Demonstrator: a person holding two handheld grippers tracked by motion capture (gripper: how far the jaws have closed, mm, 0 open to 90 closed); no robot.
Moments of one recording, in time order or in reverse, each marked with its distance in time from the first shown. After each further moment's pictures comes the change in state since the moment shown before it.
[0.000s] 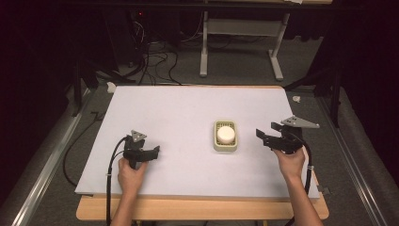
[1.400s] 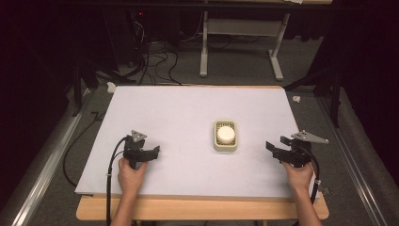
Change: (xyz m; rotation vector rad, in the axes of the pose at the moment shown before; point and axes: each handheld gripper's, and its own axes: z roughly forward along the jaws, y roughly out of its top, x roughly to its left) left arm 0.000 0.000 0.000 -0.002 0.002 0.001; right arm -0.023 -0.051 -0.010 0.043 -0.038 0.078
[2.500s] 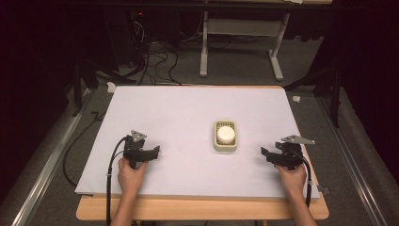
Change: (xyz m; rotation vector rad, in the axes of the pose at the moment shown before) left arm 0.000 0.000 0.000 0.002 -0.002 -0.002; right arm 0.003 -0.018 0.027 0.115 -0.042 -0.025
